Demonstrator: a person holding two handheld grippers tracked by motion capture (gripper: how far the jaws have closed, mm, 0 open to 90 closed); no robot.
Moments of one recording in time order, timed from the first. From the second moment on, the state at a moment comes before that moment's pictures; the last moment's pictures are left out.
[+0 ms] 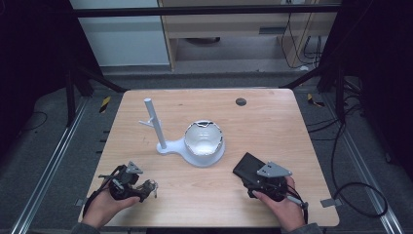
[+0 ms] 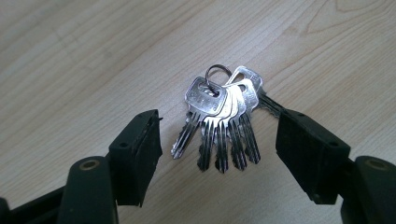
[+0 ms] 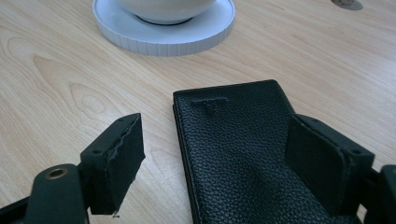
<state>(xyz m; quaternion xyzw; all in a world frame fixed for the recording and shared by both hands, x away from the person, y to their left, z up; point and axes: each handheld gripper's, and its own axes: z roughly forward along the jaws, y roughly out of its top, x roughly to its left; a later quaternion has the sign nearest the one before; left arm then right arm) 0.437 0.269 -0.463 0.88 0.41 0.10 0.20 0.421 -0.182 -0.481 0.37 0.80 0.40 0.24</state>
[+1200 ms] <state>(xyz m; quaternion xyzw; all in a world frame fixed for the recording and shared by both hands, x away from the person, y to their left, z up) 0.448 0.260 -0.469 0.90 0.39 0.09 0.18 0.419 -0.173 -0.484 0.35 0.82 0.39 0.23</state>
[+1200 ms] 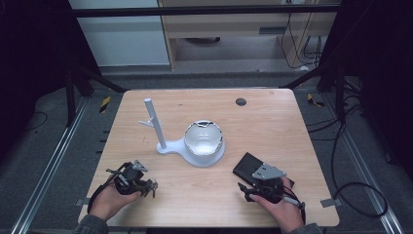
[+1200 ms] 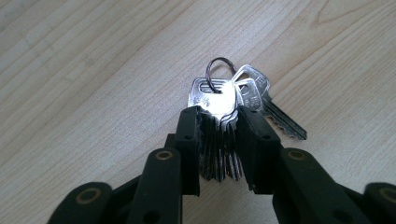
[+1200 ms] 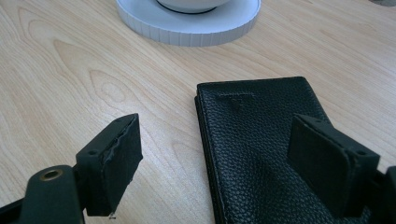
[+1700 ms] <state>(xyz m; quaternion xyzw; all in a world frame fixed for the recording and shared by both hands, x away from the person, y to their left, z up) 0.450 0.259 -0.462 0.90 0.39 0.09 0.18 0.418 -0.171 -0.485 0.34 0.83 0.39 0.22</state>
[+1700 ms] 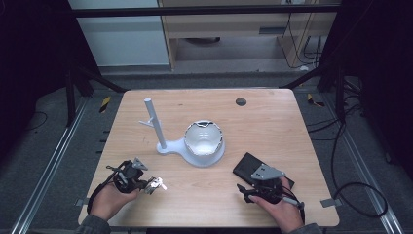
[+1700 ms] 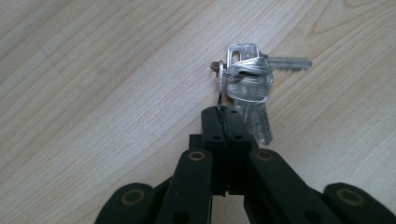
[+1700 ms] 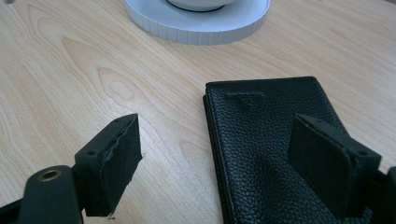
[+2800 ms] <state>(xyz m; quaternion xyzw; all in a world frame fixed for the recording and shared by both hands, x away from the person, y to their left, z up) 0.449 0.272 -0.357 0.90 0.36 0.11 0.22 0.419 -0.160 -0.486 0.34 0.83 0.41 0.20</state>
